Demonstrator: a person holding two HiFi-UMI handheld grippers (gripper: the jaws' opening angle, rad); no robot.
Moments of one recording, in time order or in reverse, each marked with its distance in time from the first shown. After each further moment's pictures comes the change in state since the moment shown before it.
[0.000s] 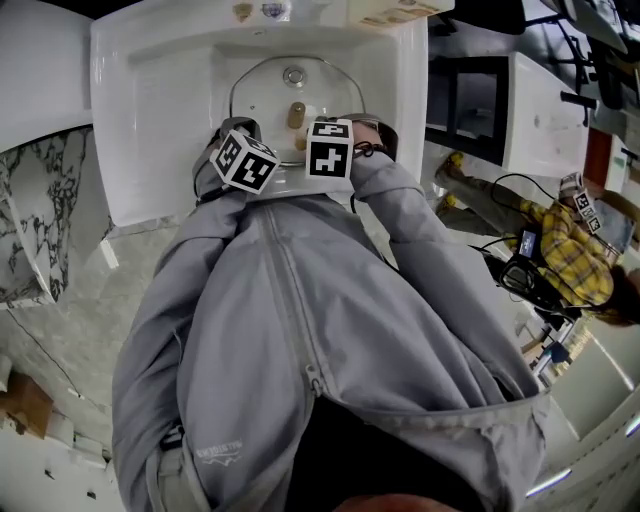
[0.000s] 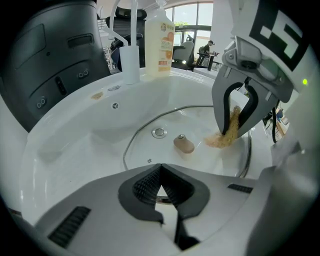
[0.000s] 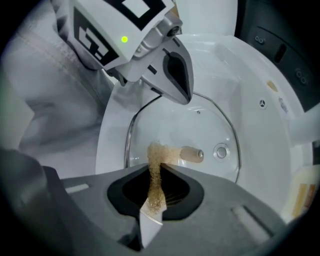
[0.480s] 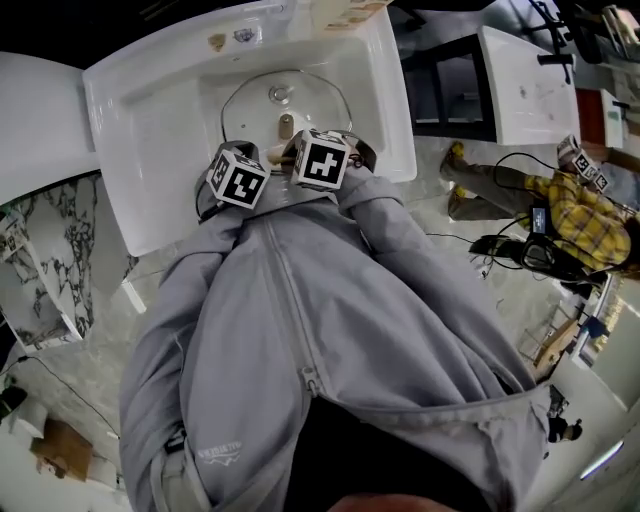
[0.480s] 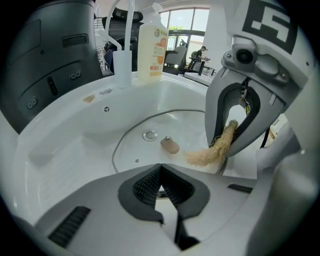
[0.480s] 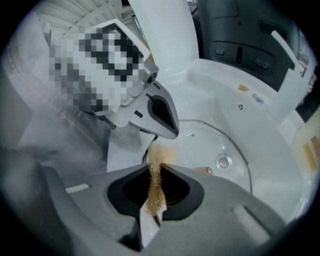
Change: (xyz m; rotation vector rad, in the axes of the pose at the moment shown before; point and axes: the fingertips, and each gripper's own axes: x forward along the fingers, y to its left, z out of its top) left arm -0.009 -0.014 0.005 0.027 -0.025 -0.108; right arm -0.024 0.002 0.052 0.281 -0.368 -0.031
